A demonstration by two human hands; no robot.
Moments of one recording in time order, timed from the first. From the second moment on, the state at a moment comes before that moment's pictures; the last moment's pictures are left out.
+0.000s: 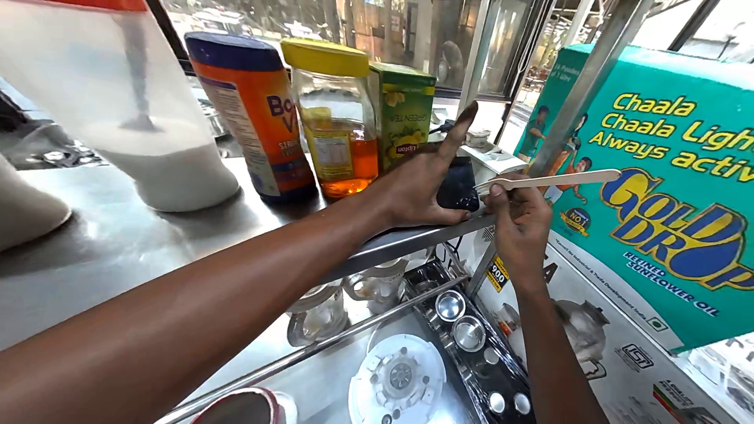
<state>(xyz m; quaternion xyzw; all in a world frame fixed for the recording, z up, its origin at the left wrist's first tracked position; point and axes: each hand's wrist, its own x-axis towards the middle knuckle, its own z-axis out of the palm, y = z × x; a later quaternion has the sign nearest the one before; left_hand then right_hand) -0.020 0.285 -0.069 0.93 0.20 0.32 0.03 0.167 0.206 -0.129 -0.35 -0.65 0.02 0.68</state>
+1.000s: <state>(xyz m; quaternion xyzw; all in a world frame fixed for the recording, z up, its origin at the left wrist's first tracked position) -0.021 0.283 -0.068 0.93 0.20 0.32 0.01 0.158 0.215 -0.146 -0.36 -0.65 -0.19 0.65</state>
